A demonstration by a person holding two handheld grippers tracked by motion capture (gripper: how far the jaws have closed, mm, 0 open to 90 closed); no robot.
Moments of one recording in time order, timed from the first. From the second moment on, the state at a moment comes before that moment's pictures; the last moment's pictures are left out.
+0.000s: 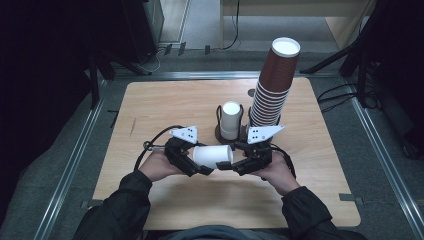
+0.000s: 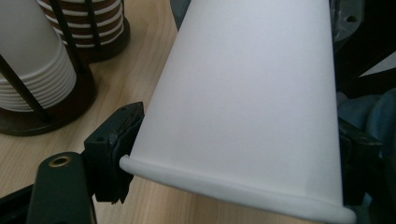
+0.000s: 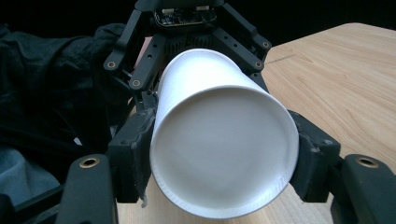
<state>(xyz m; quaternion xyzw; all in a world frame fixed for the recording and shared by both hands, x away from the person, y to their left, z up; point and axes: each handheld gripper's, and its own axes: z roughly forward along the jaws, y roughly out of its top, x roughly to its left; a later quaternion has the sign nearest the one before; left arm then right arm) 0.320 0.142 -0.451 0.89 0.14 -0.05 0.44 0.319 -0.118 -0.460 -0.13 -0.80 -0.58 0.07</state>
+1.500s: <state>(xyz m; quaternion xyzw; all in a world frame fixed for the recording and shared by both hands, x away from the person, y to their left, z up) 0.331 0.151 -0.449 0.94 0.15 -0.04 0.32 0.318 -0.107 -0.478 -0.12 -0.89 -0.43 0.01</state>
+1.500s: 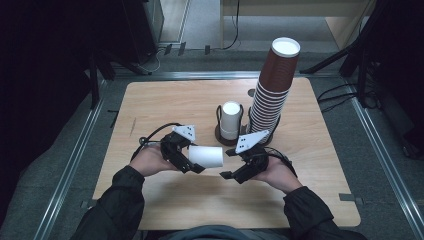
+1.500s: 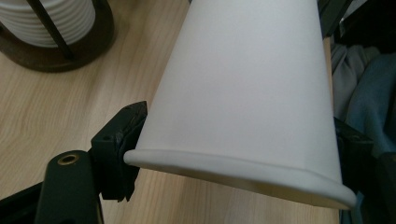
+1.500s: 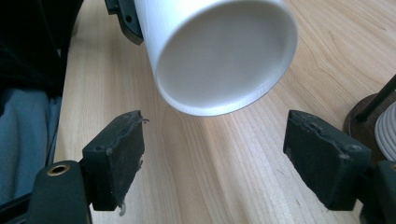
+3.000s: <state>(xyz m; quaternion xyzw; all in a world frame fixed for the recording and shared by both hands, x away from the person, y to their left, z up) 0.319 0.112 -0.465 0.97 0.11 -0.06 0.22 0.305 -0.079 -0.488 -0.05 -0.93 -0.37 0.01</state>
